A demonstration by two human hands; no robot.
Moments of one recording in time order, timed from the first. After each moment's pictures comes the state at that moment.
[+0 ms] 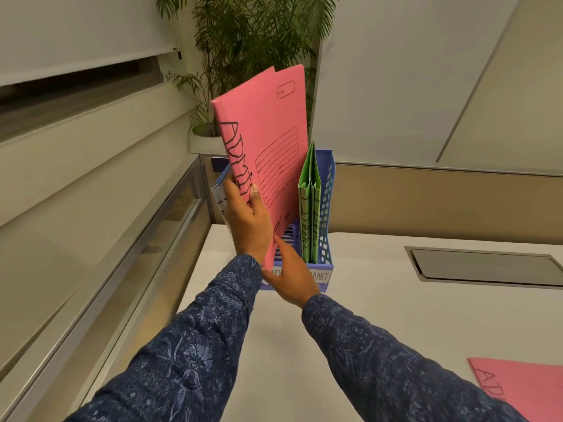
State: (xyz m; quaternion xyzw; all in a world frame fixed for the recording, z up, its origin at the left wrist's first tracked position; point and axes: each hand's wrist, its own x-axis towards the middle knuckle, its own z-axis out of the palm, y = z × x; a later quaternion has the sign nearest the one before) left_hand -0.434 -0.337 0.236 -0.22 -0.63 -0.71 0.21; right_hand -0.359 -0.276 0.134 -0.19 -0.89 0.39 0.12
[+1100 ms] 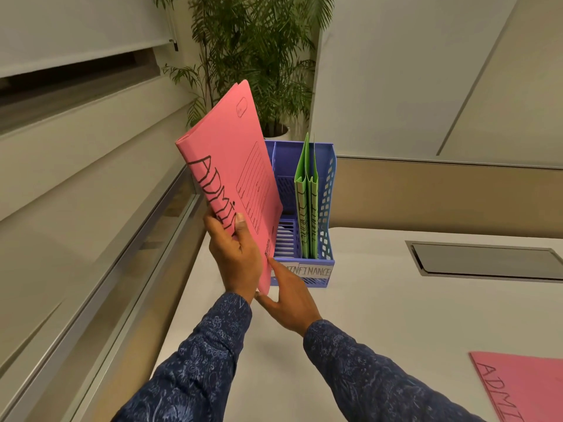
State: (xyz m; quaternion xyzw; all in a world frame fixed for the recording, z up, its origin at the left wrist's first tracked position) left_hand -0.408 -0.371 0.197 -0.20 -0.62 -0.73 0.22; right_hand -0.336 -0.295 0.084 -0.17 -0.91 0.35 0.12
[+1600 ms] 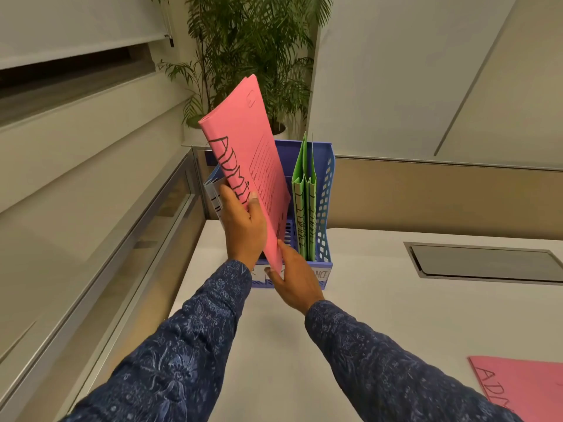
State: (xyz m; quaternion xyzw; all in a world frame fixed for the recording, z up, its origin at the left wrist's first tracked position) left_hand -0.446 -0.336 0.215 -0.23 -0.66 -0.71 0.13; right_hand -0.358 -0.258 0.101 -0.19 -0.91 0.33 0.15
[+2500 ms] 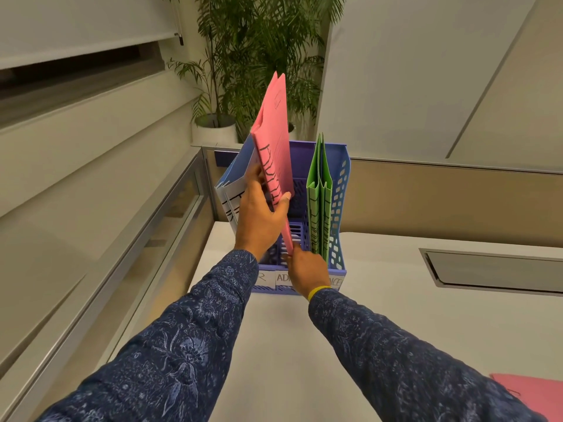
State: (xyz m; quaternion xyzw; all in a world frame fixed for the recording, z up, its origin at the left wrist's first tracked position) left_hand -0.482 -0.327 0.213 -0.33 -0.70 -0.63 0.07; right_hand -0.405 -0.231 0.096 -0.25 -0.95 0.14 0.09
